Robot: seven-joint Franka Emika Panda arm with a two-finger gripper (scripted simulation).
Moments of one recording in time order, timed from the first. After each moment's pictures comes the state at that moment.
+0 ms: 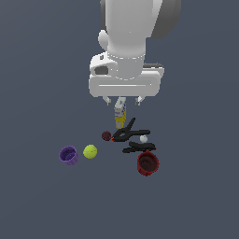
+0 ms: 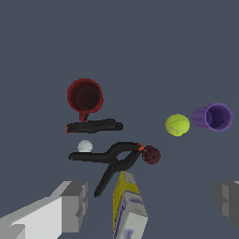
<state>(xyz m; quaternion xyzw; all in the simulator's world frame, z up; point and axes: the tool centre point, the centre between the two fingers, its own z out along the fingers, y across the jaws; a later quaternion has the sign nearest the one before) 0.007 0.013 0.325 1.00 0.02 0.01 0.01</state>
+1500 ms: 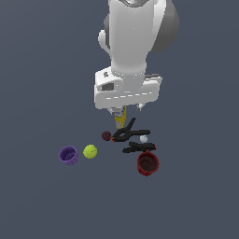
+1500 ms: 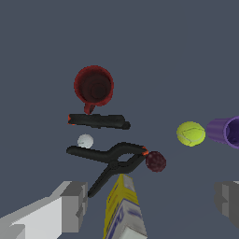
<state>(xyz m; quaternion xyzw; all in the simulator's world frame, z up) 0.009 0.022 0.291 1.00 0.10 0.00 0.00</state>
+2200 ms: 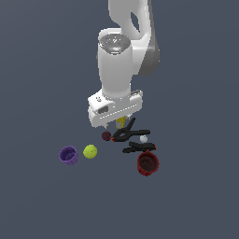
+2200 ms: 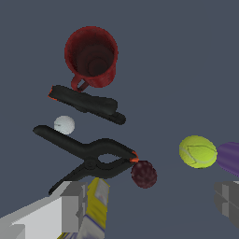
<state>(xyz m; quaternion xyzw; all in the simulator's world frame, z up) 0.006 -0.009 0.218 0.97 0.23 0.00 0.00</state>
